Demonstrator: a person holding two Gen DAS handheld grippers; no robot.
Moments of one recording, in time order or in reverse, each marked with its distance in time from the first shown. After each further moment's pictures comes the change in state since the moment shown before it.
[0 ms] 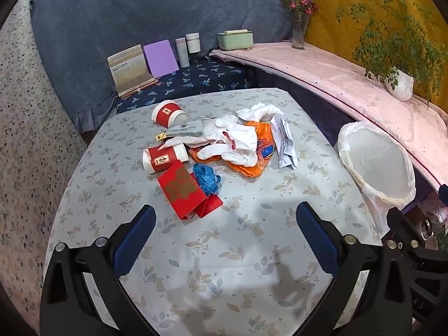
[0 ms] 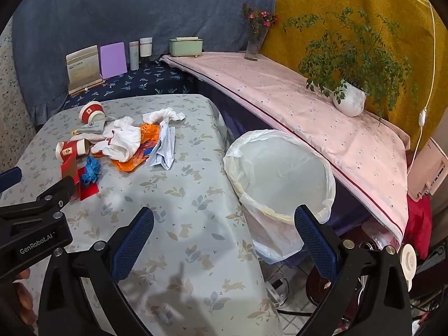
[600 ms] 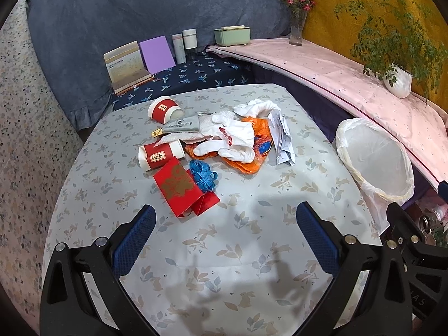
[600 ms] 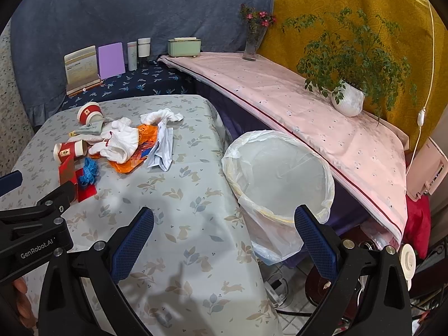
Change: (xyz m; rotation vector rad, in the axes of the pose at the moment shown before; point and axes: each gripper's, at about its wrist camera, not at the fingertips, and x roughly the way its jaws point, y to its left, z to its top) left arm 0.004 -0.001 -0.001 0.002 0.022 -0.019; right arm 0.002 0.001 0.001 0.002 -0.004 -0.010
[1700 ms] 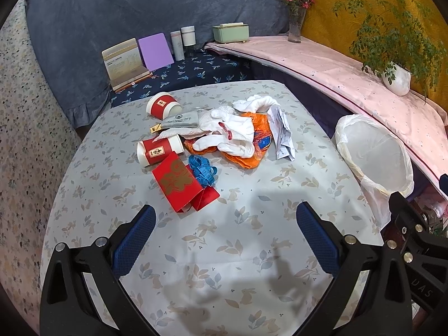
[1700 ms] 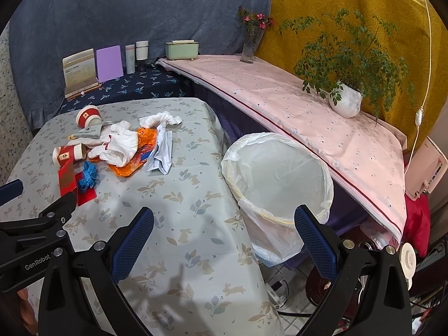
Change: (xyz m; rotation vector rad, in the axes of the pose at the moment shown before) left arm 0.001 0.003 -0.005 0.003 0.014 -0.014; right arm -0.002 0.003 -0.001 0.011 -0.016 -0.010
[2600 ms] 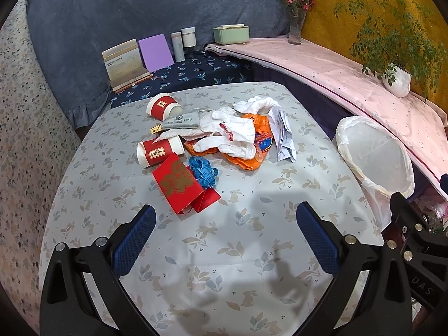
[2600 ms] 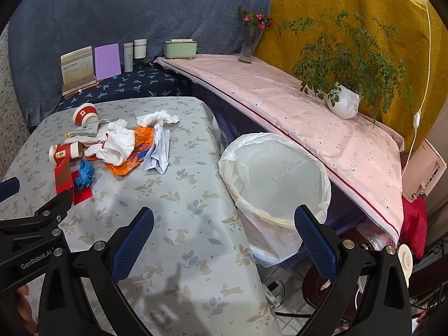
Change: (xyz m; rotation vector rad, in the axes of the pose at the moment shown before) left arm 0.002 0.002 0.000 -0.005 -0.011 -0.001; right arm 0.003 0.001 0.001 -0.009 0.002 -0.021
